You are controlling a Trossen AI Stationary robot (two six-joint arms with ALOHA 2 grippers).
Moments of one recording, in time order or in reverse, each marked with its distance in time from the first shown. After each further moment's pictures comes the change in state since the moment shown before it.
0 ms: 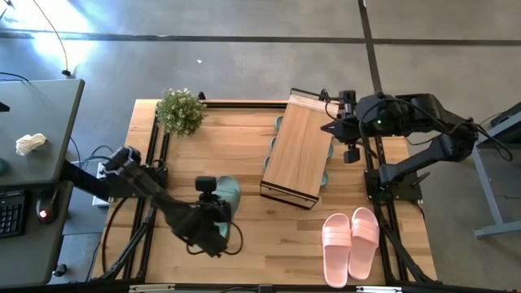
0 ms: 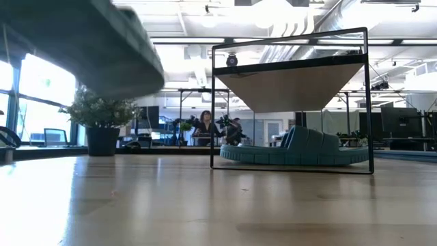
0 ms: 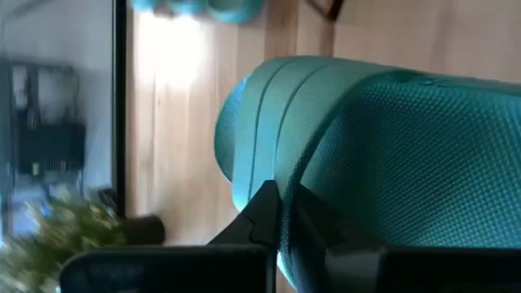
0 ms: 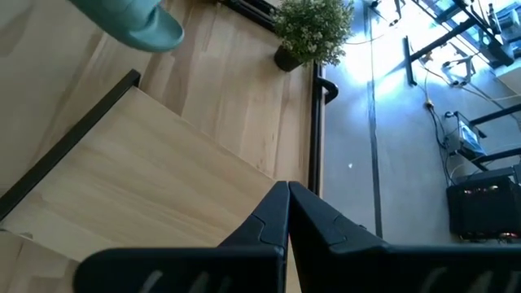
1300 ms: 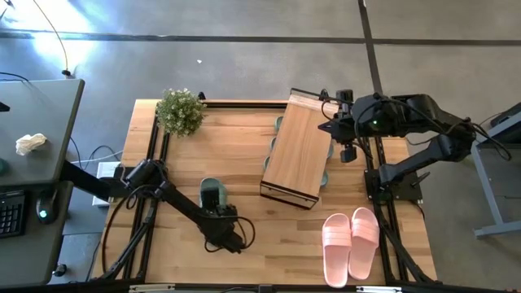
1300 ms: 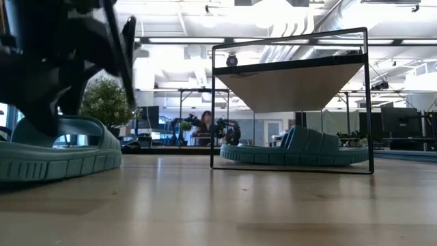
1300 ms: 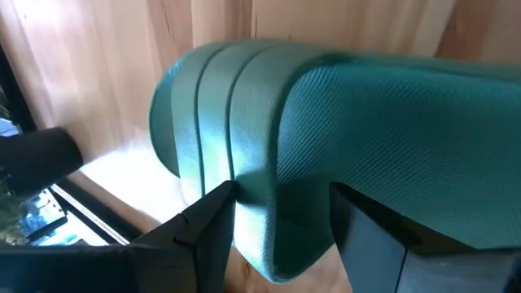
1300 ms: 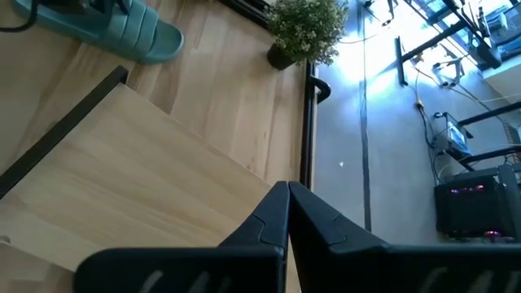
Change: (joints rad) left arm 0.069 0.243 -0.186 0.127 0.309 -0.088; right arm 0.000 0.015 0.000 0.017 0.026 -0.027
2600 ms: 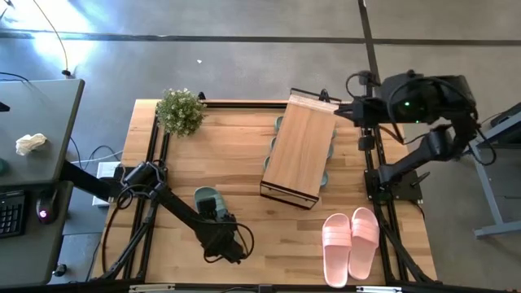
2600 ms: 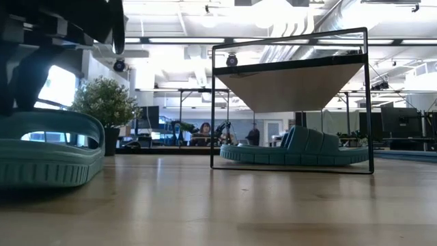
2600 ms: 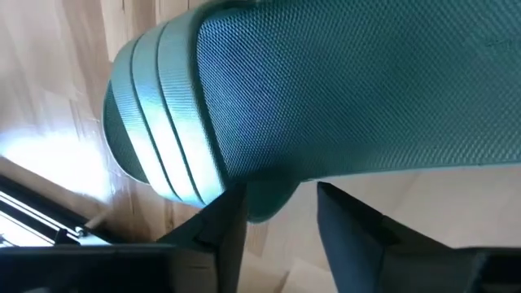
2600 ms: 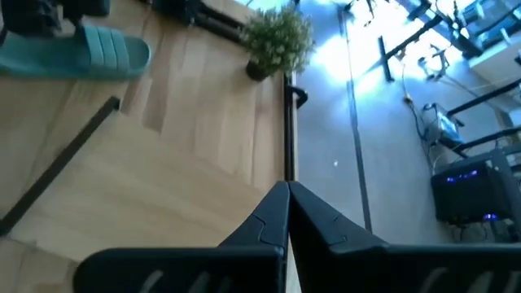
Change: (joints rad) left arm -0.046 0.002 0.126 -0.023 0.204 -0.080; right arm -0.004 0.145 0.488 -0.299 0.016 0.075
